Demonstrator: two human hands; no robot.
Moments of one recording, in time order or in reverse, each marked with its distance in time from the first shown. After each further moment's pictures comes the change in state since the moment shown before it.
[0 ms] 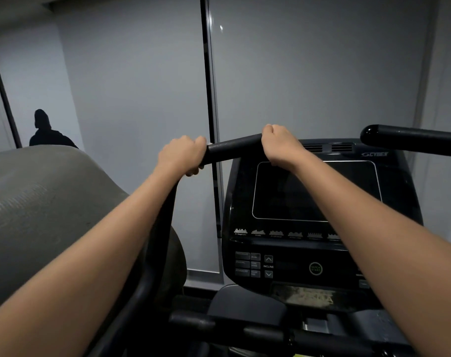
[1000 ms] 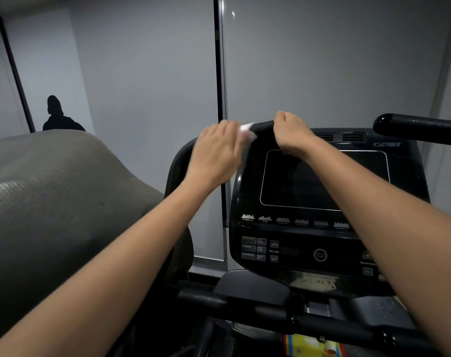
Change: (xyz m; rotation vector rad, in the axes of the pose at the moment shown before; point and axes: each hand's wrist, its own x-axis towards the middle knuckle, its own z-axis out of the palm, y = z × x) left_hand -0.024 0.012 0.049 0.073 0.515 0.528; right_hand -0.003 -0.003 -0.002 -0.118 -0.020 -0.019
